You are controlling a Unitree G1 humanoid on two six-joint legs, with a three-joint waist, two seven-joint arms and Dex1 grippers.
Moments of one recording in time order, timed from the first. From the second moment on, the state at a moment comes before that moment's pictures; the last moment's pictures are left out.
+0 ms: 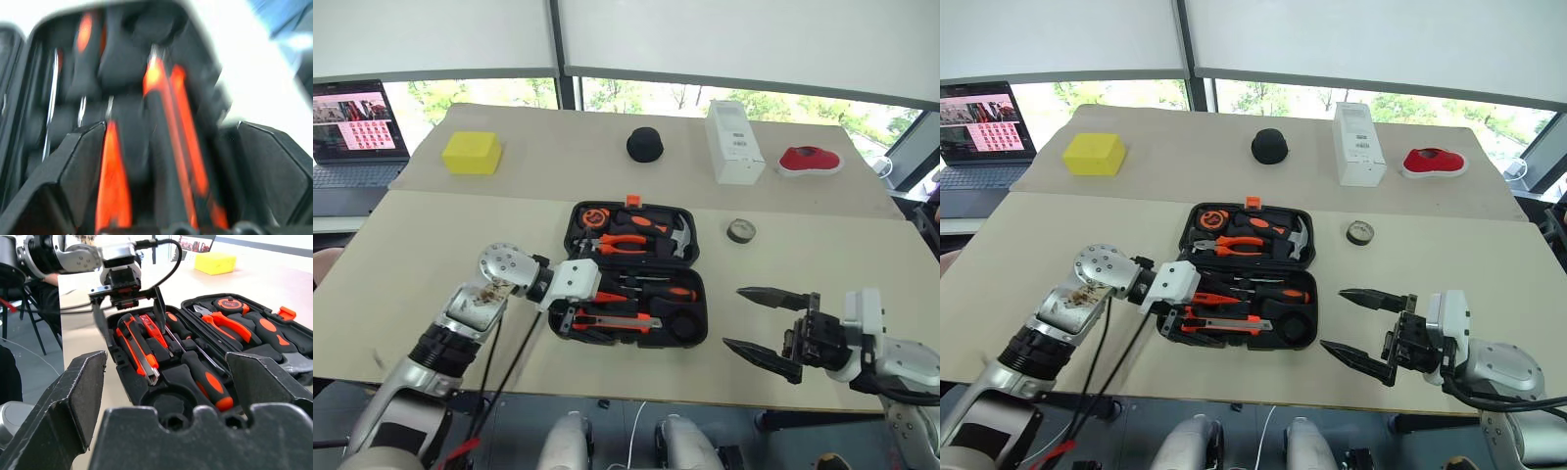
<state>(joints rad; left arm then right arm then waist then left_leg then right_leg) -0.55 0.62 -0.28 0.04 -0.26 0.11 -1.46 0.18 -0.67 -0.26 -0.40 0.67 0.16 1.13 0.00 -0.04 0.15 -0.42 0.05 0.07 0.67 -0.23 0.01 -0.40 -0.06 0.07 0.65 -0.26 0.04</state>
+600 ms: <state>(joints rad) -0.47 0.57 -0.19 0.25 -0.27 -0.11 -1.48 0.17 -0.64 -0.25 -0.40 0.65 0.14 1.11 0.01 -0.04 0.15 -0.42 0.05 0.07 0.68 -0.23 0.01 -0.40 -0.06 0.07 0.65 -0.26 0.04</state>
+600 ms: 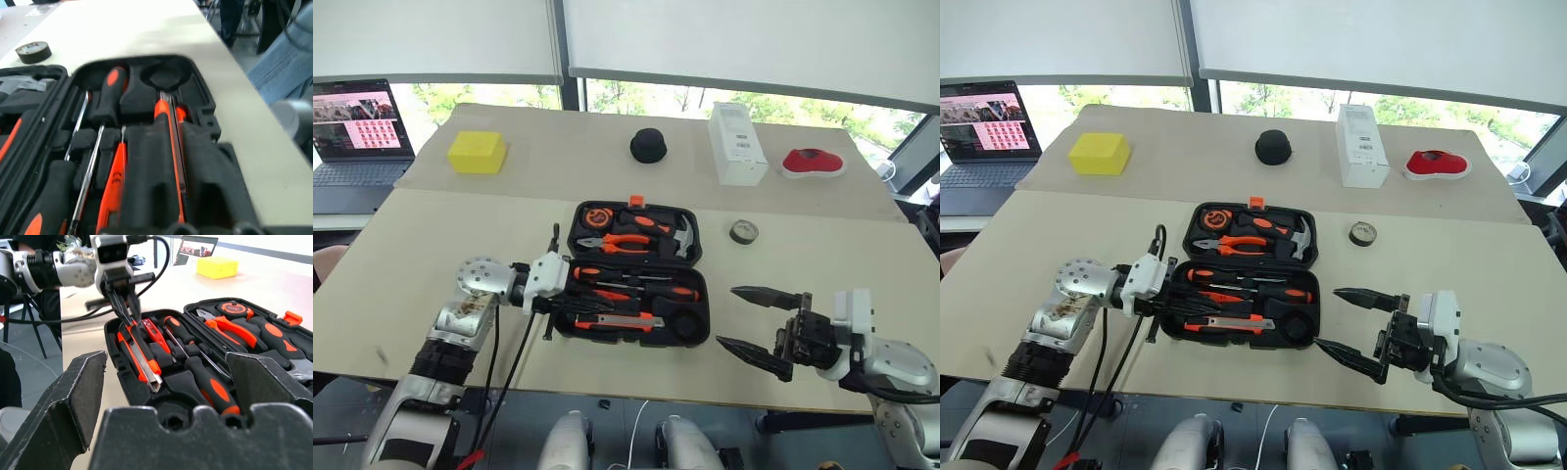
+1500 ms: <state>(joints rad) -0.35 0.54 -0.17 0.10 -0.28 0.16 -1.30 0.23 -0.63 -0.29 -0.40 0.65 0.14 1.06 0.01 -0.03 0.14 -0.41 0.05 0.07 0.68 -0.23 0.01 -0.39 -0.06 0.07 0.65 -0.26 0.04</state>
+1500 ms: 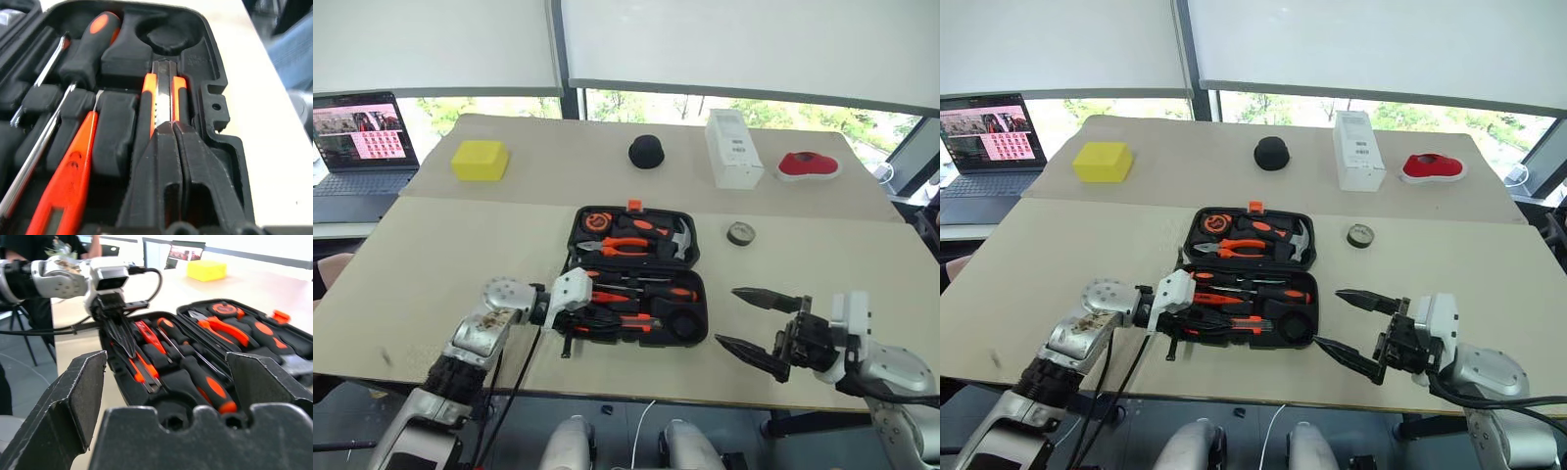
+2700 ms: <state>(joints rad) -0.17 0.58 0.17 -0.07 -0.59 0.21 -1.15 -0.99 -0.69 0.21 0.93 -0.05 0.18 1.00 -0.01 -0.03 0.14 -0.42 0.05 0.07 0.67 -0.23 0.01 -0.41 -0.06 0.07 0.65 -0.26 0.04</state>
